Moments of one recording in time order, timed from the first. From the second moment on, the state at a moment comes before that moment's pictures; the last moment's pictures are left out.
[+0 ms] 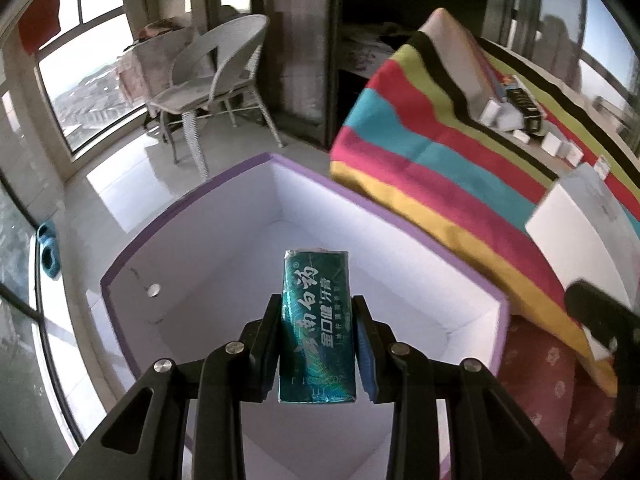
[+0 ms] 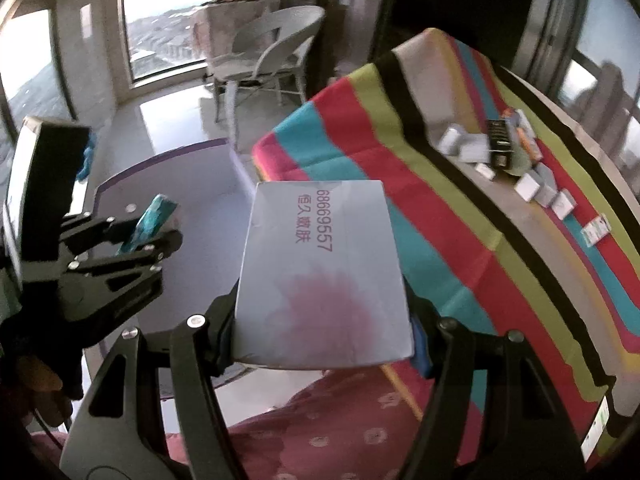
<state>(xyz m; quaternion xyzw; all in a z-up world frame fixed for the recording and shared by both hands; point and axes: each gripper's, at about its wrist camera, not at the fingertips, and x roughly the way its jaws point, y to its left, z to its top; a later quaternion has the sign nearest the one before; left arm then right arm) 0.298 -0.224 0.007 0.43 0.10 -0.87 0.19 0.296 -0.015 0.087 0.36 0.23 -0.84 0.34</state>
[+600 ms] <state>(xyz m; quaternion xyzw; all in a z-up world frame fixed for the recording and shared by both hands) 0.321 -0.257 0.022 0.39 0.12 -0.87 0.27 0.313 -0.034 0.077 0.36 0.24 -0.82 0.38</state>
